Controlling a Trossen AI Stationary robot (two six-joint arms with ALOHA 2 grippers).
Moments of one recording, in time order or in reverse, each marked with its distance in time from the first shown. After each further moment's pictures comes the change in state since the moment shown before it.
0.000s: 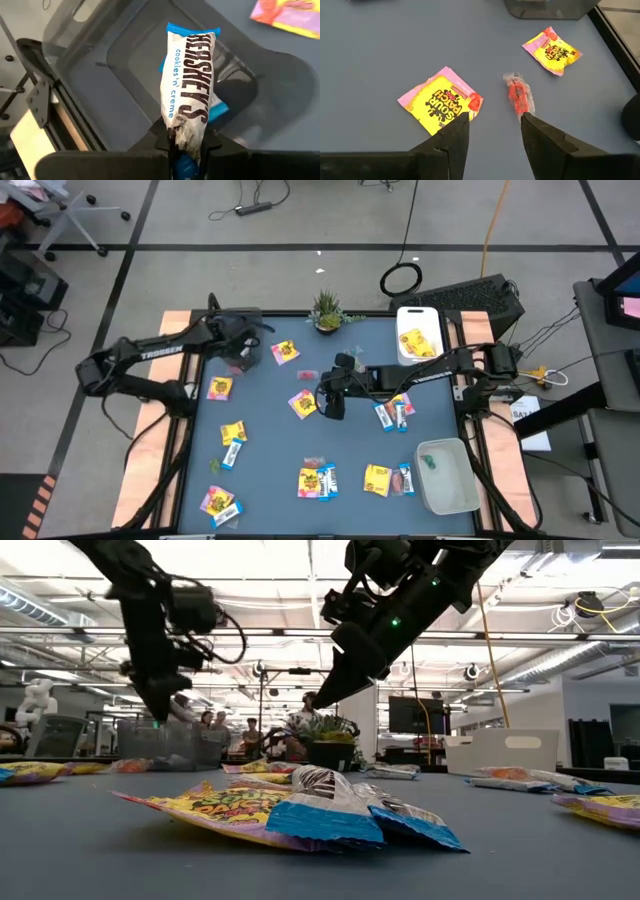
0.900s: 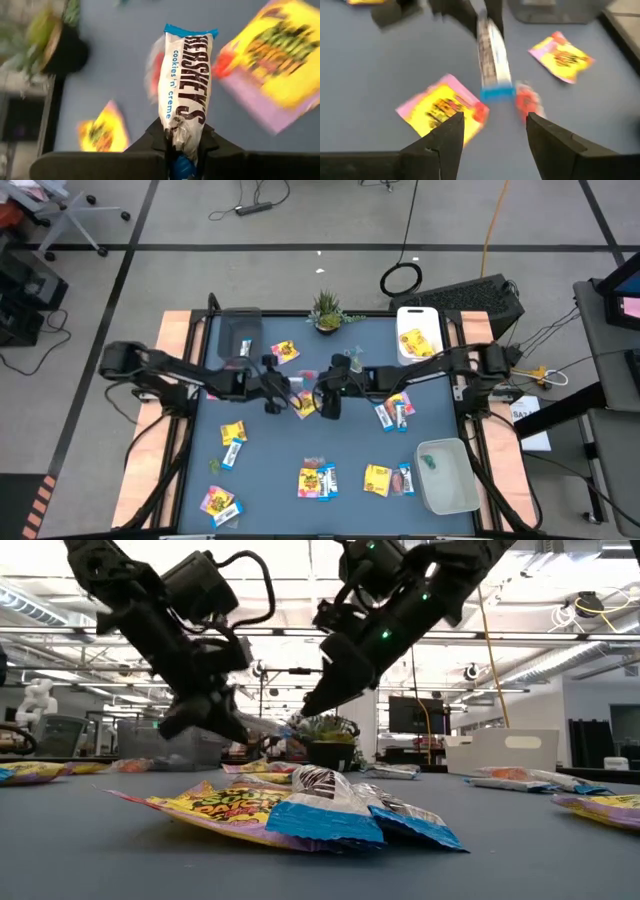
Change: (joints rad) left arm -0.572 0.220 -0.165 0.786 -0.060 0.470; right arm -0.009 0.046 0.000 0.077 -0.020 -0.009
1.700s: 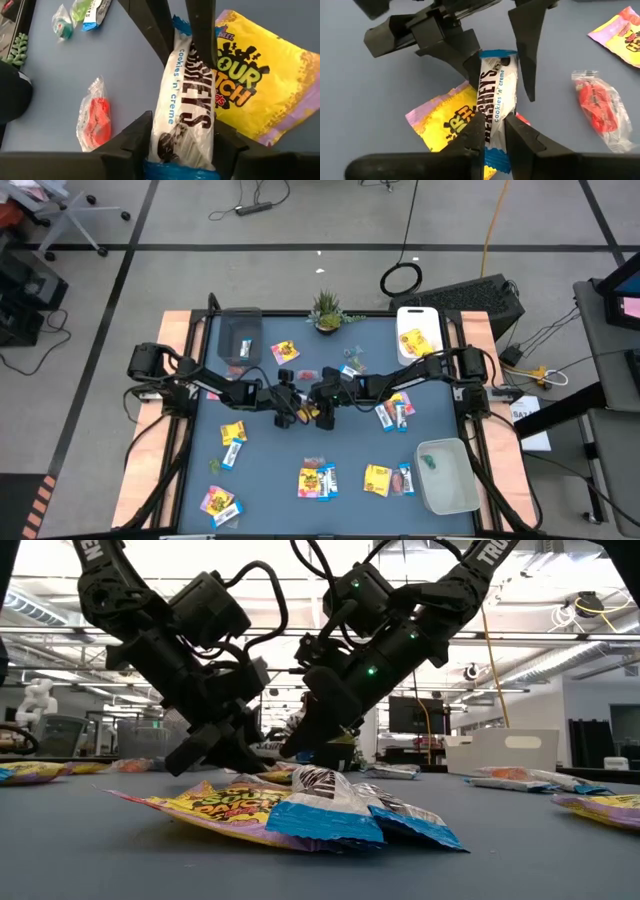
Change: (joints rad) left arm -0.062 0.243 0.001 0.301 0.129 0.056; right arm 0.001 0.175 0.000 0.187 -0.148 0.054
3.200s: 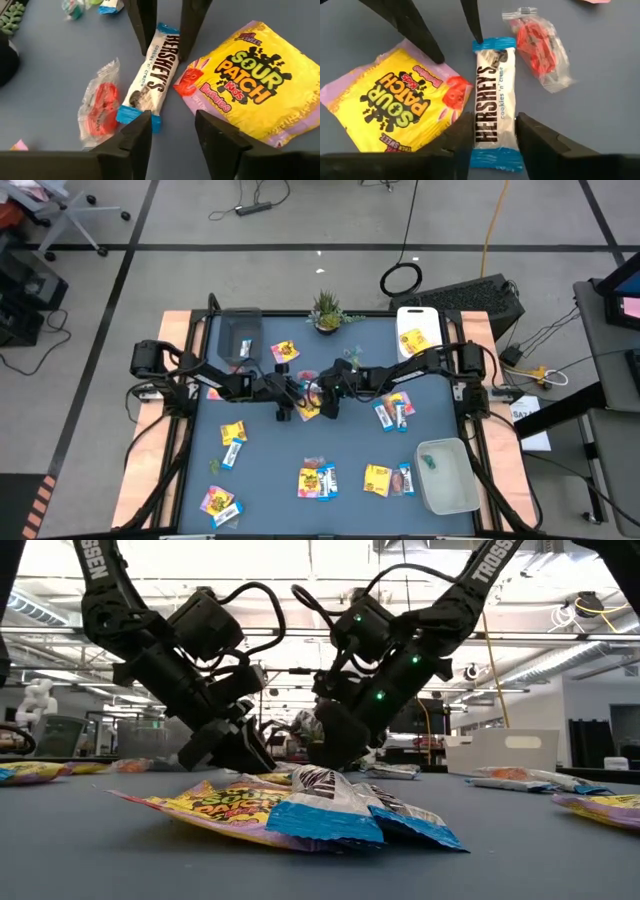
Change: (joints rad) left arm 0.109 0.008 -0.076 0.171 0.160 -0.131; right arm -0.082 0.006 -0.049 -0.068 0.054 0.087
